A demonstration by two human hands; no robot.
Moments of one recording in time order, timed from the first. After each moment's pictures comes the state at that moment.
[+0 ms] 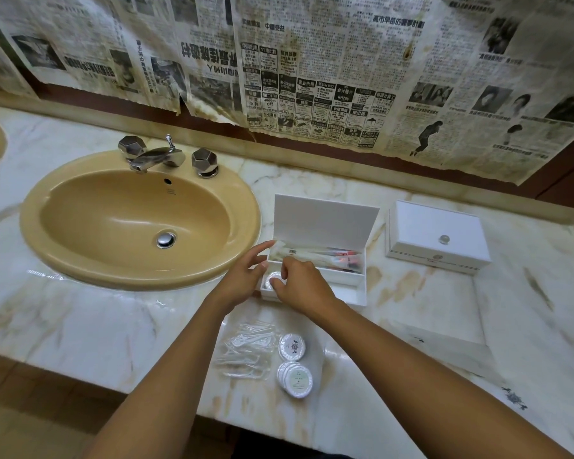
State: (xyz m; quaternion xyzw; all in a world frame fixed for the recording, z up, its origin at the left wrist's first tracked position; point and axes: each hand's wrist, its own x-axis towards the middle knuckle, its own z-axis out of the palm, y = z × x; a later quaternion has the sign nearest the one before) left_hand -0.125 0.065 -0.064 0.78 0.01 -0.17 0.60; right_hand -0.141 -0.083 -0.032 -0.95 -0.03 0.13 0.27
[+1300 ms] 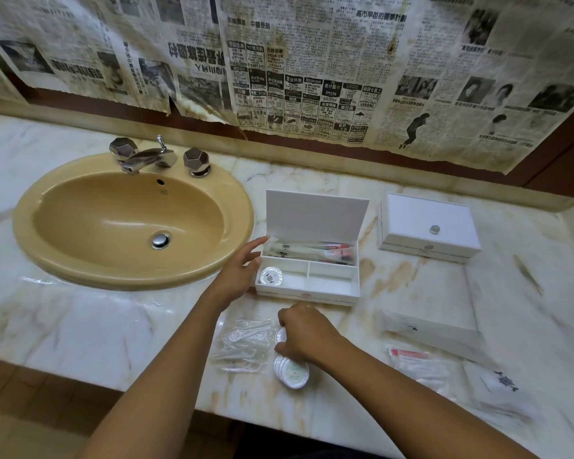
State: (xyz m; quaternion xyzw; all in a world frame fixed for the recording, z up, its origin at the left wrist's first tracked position) left_hand -0.126 0.063 -0.064 0.79 0.03 -0.18 0.59; right_hand -0.208 -0.096 -0.050 -0.96 -0.13 0.24 0.13
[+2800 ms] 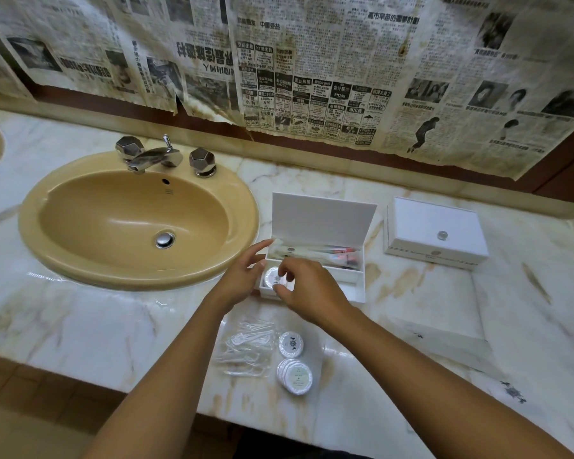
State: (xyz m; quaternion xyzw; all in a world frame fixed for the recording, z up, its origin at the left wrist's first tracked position) left_hand -0.124 0.065 -0.068 0.78 0.01 -0.18 0.61; right_hand -0.165 -0.097 -0.004 -0.95 -0.09 0.07 0.28
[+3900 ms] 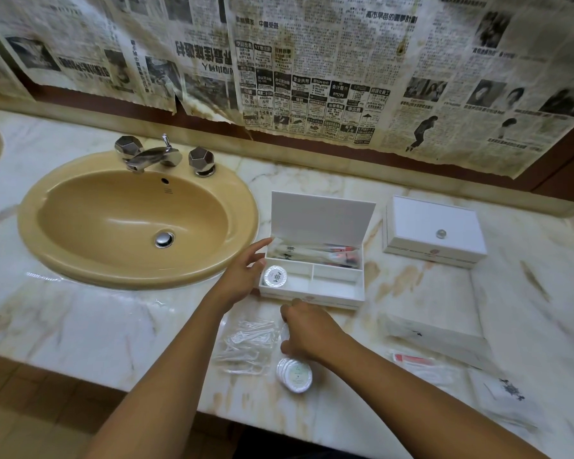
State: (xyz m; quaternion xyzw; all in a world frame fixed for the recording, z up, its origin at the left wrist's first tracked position) left_hand -0.126 0.063 -0.064 0.79 0.03 -0.18 0.59; right_hand -0.200 -0.097 -0.045 -0.95 -0.16 0.22 0.12
